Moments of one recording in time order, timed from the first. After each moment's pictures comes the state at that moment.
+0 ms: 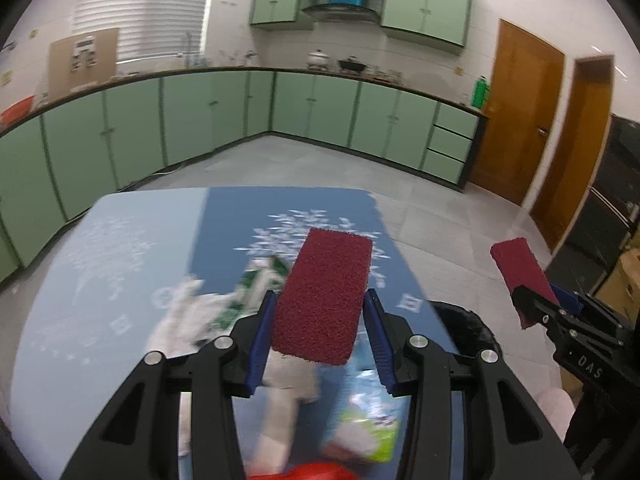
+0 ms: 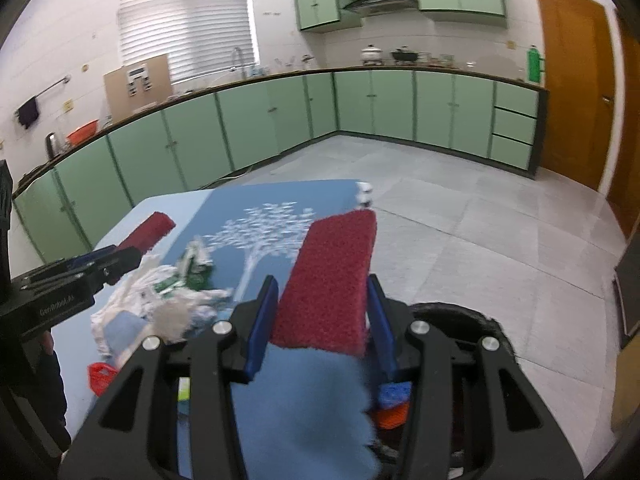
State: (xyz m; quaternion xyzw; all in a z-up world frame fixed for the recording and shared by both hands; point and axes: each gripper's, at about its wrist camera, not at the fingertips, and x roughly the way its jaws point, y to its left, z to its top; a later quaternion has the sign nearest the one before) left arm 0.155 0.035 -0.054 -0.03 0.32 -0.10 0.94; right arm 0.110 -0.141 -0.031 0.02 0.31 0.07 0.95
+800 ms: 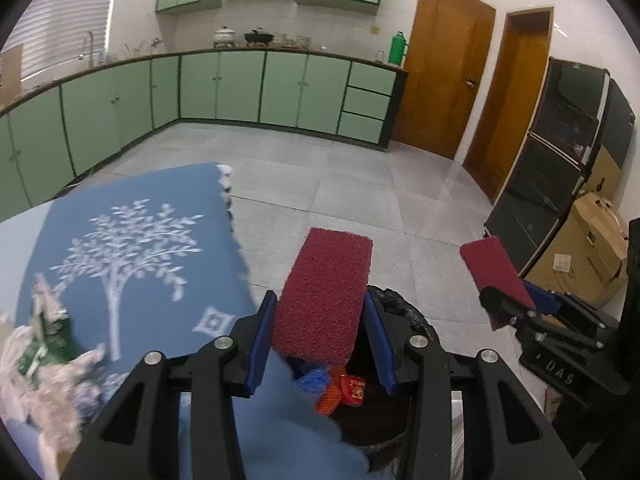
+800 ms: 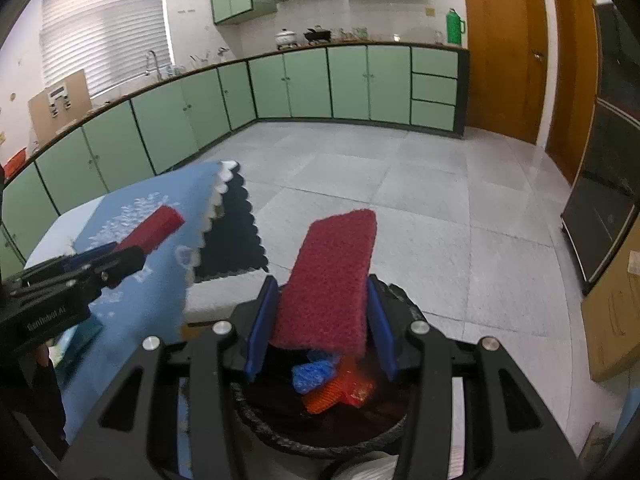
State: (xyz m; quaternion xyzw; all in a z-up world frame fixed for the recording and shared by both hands) left arm 0.205 -0.142 -0.102 0.01 0.35 -0.24 0.90; right arm 0.112 -0.289 -0.093 0.06 0.35 -0.05 0.93
